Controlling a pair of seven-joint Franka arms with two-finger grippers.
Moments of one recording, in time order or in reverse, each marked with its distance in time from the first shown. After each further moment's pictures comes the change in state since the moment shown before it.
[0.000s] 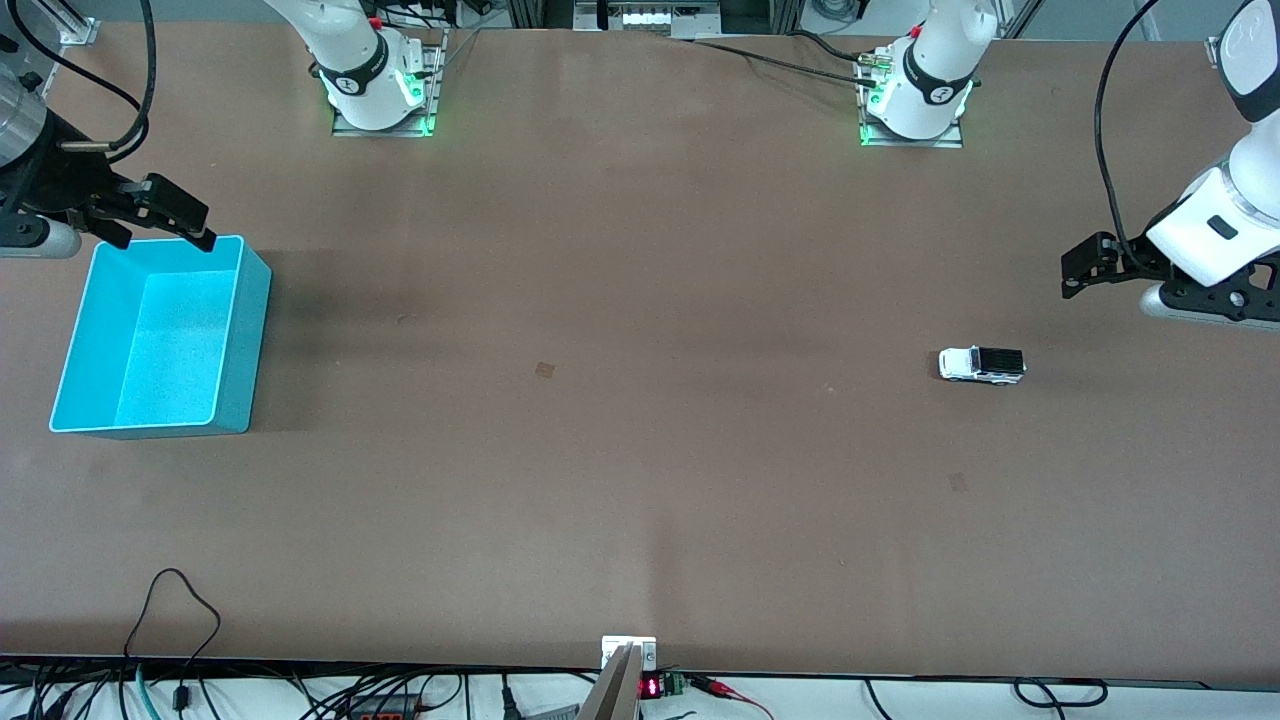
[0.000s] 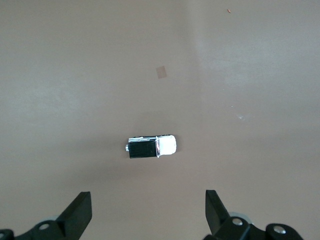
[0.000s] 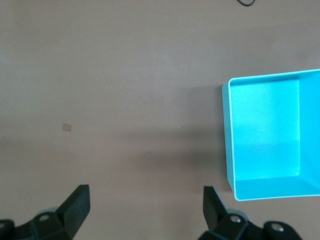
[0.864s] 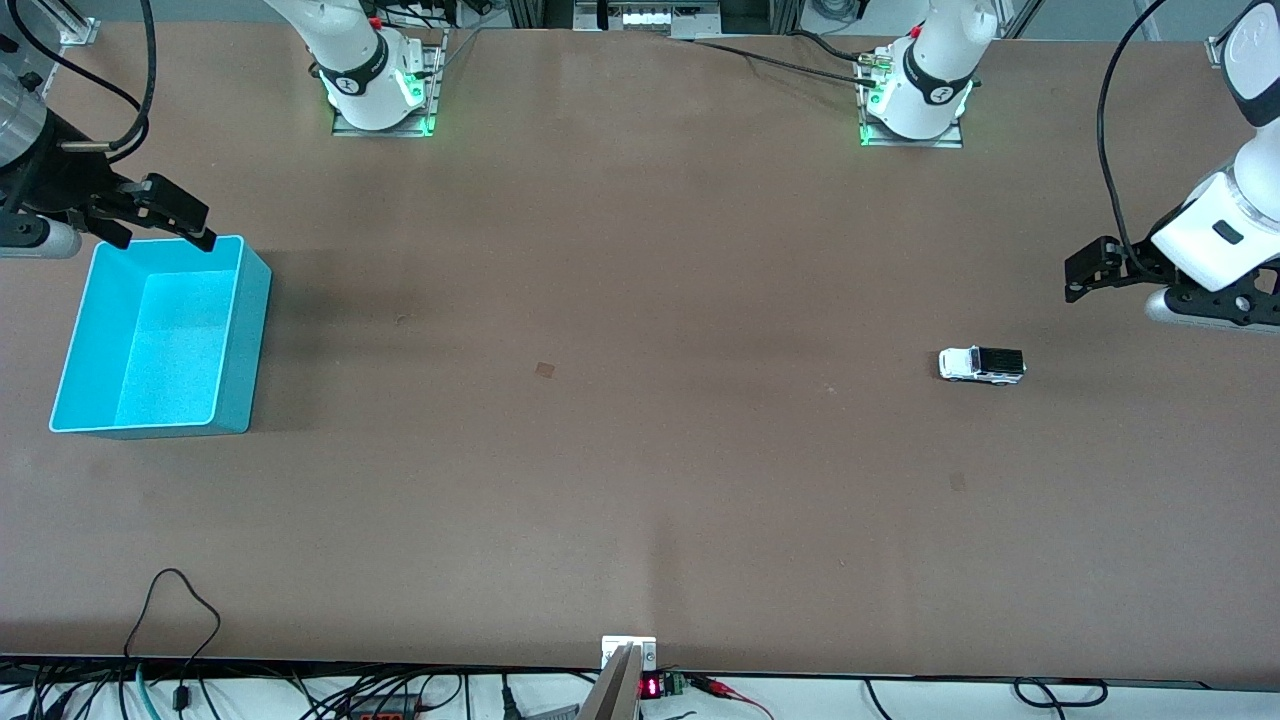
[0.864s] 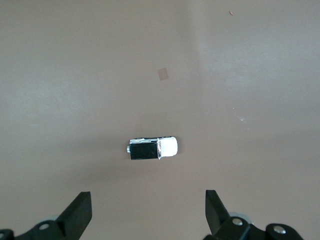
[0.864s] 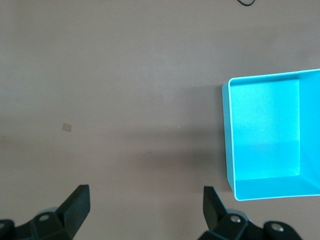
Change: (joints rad) left arm 0.003 0.016 0.002 0.013 0.000 0.000 -0.001; right arm 0.000 0.000 0.000 0.000 0.000 0.000 0.000
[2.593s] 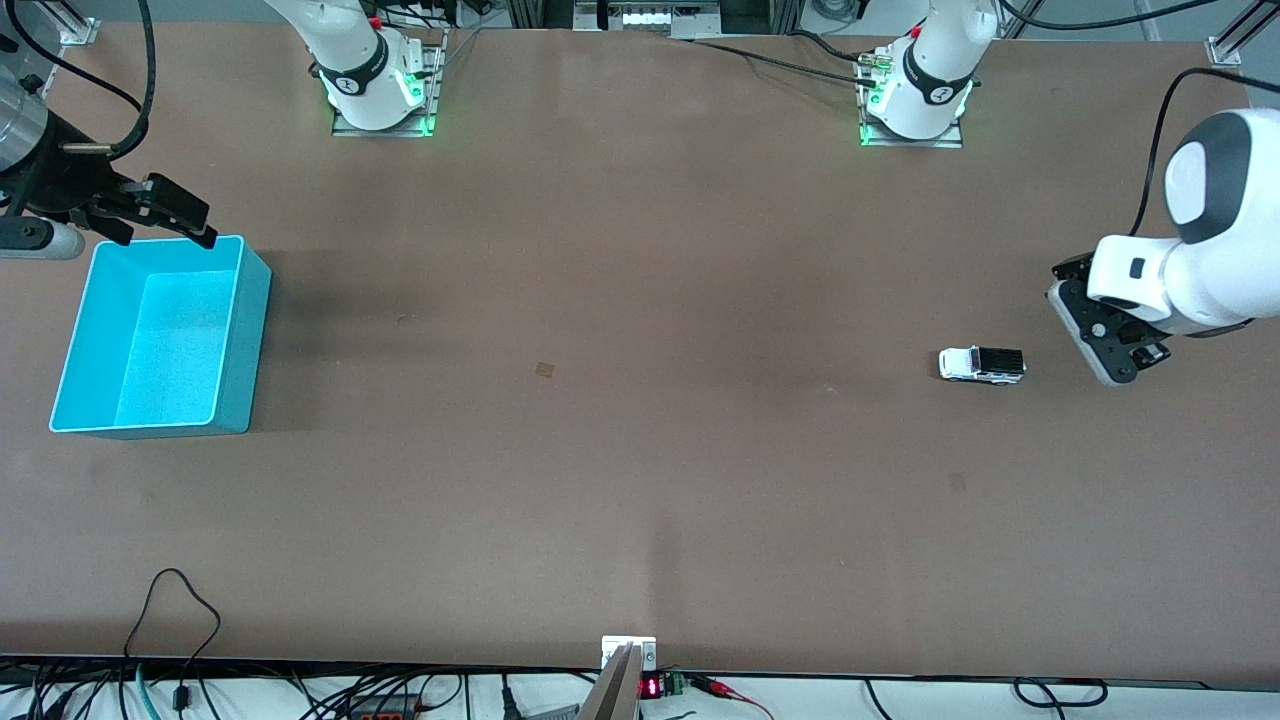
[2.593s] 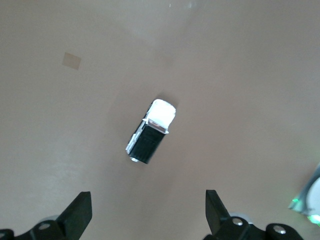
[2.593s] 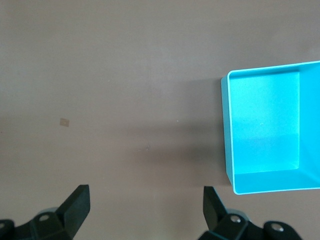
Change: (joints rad) left arm 0.048 0.154 0.005 -0.116 0.026 0.092 1.022; right arm -0.005 0.004 0.000 0.000 0.000 -0.025 0.002
